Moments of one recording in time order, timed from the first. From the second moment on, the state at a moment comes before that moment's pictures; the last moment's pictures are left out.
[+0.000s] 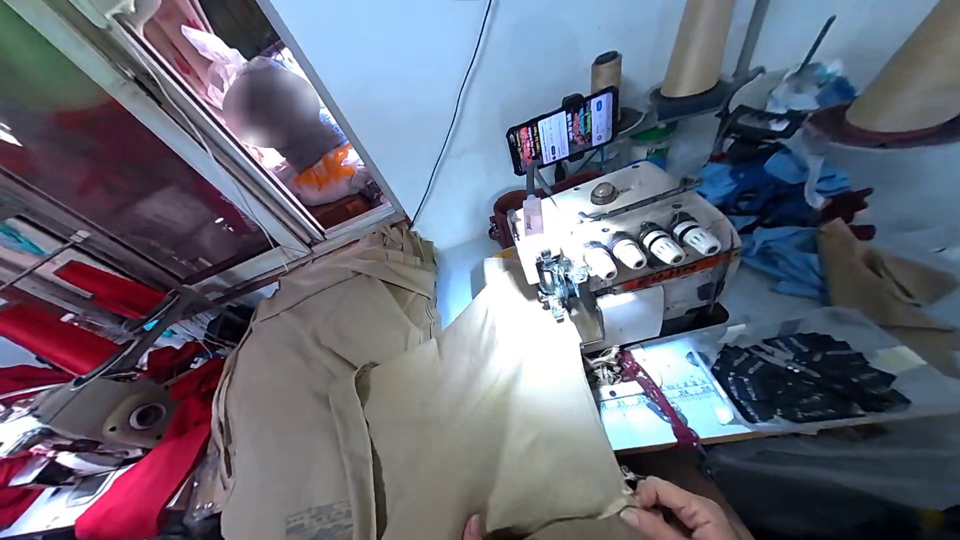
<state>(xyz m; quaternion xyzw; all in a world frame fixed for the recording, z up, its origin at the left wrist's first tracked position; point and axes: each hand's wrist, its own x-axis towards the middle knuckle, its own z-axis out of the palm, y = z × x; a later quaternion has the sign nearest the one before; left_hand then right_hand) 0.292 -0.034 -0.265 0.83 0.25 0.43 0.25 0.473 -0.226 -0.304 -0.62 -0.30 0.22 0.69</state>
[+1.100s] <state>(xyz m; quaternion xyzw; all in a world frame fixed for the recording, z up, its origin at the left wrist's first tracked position) 0.403 -0.008 -0.259 0.58 0.35 0.27 0.69 0.551 -0.106 -0.252 -0.60 -0.14 0.06 0.78</state>
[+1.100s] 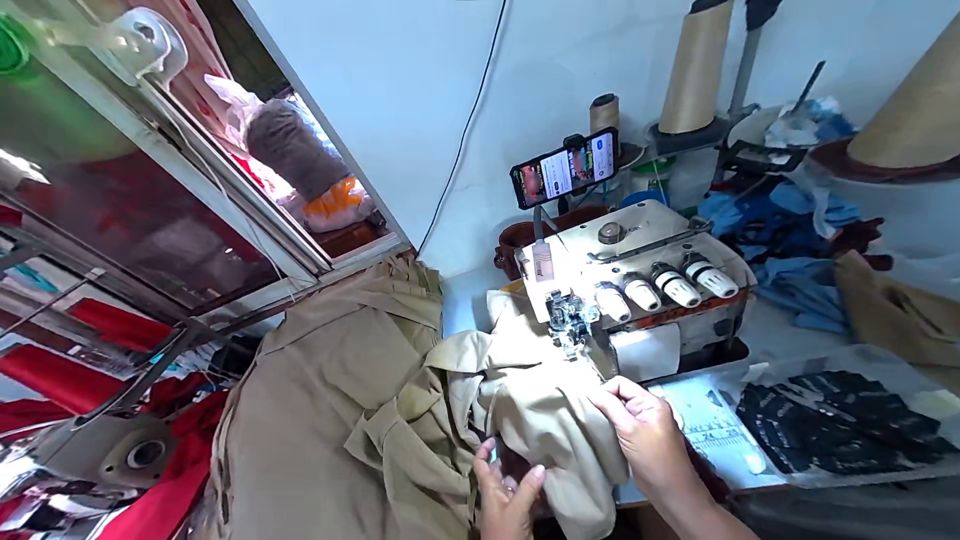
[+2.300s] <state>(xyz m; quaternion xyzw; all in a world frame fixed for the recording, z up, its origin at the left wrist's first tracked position) 0.373 0.017 -0.256 0.31 0.20 0.34 0.87 0.521 -0.160 -0.282 -0.63 -0.23 0.03 0.74</state>
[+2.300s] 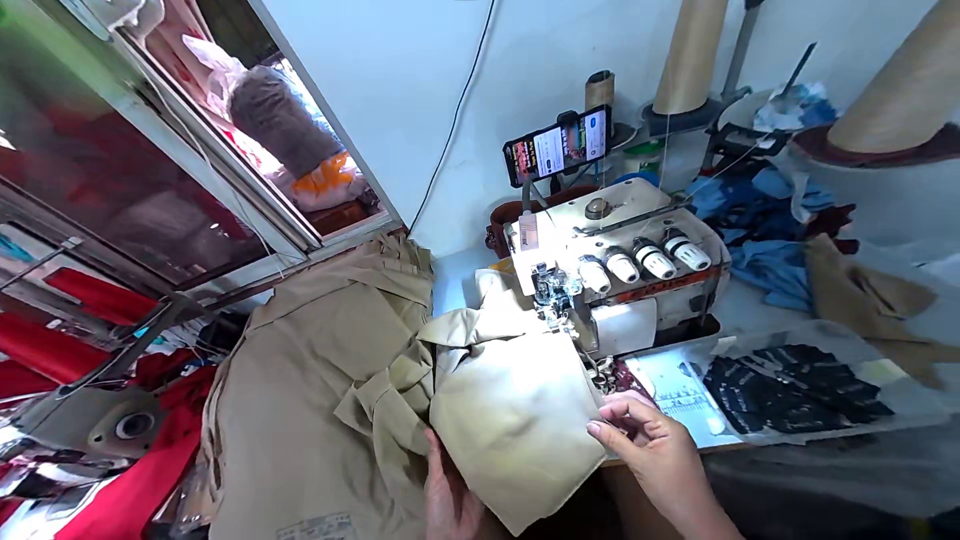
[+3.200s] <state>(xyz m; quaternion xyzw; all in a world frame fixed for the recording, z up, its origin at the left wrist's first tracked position) 0.387 0.030 -0.203 0.61 0.27 0.48 0.57 0.515 -0.167 -0.274 -0.59 -0.21 0.13 0.77</state>
